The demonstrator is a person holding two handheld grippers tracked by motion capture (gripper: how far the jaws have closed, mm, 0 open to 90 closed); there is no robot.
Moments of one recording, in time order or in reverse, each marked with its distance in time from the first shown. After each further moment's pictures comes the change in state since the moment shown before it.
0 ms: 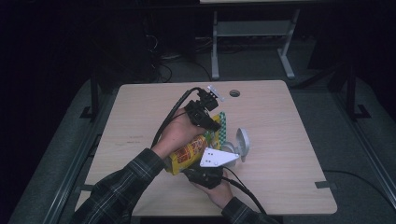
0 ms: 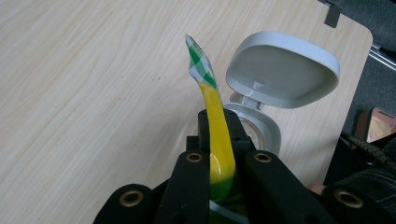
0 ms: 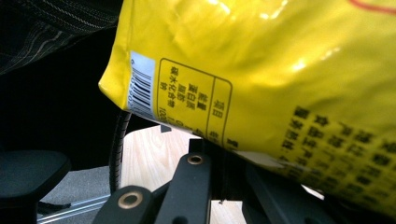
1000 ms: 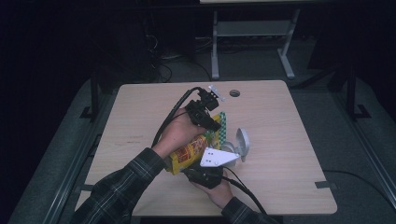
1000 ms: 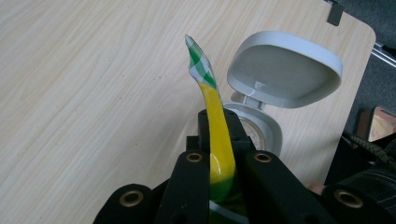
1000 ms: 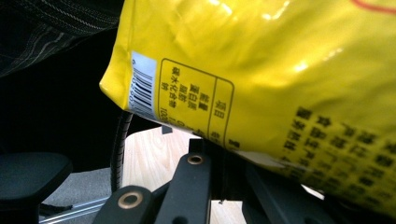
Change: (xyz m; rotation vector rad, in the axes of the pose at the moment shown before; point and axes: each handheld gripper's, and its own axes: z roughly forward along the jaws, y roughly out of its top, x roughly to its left) left arm -0.001 0.001 0.001 0.005 0.006 -0.004; right arm 0.000 0.000 0.000 -0.004 0.005 0.005
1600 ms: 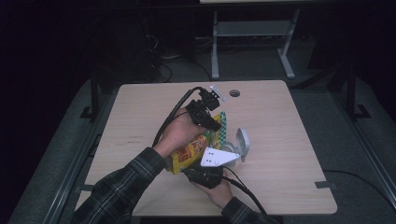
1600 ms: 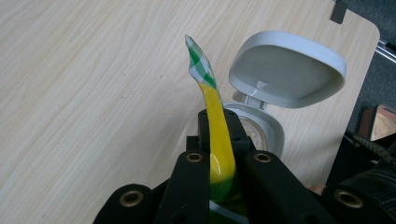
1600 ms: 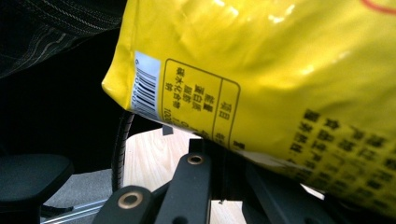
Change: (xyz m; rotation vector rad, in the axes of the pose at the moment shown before) left arm 0.000 0.002 0.001 0.011 0.007 0.002; right arm 0.000 0.001 0.000 -0.005 0.002 0.004
